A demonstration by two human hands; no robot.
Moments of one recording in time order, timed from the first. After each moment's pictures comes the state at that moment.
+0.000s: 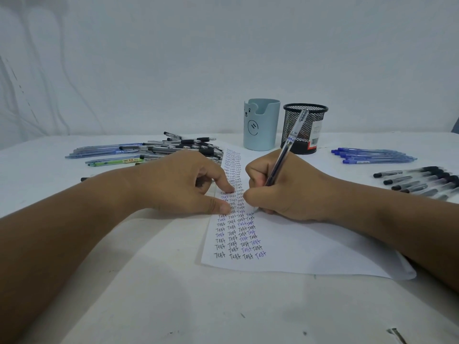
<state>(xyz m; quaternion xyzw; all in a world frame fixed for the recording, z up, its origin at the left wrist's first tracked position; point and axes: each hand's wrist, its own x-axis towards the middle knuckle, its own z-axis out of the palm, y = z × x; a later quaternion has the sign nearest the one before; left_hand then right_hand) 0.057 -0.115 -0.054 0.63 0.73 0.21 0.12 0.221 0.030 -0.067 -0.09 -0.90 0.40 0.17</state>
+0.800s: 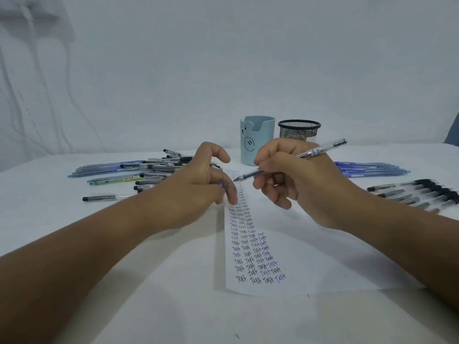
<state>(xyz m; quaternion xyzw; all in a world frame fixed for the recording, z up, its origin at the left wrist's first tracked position) 0.075 -0.103 -0.061 0.57 0.66 0.45 0.20 0.233 0.032 -0.045 -0.06 -0.72 0.64 0.28</state>
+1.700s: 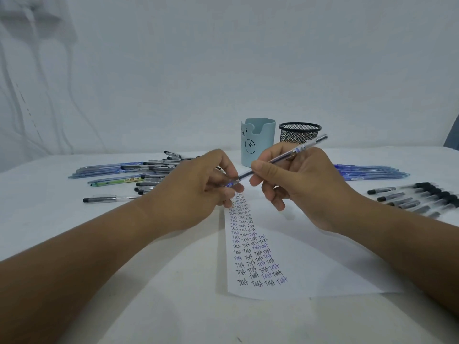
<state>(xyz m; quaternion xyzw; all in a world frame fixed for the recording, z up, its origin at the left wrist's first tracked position) 0.085 -0.104 -0.058 0.55 0.70 0.44 0.10 0.228 0.038 -0.055 -0.04 -0.72 0.60 0.33</state>
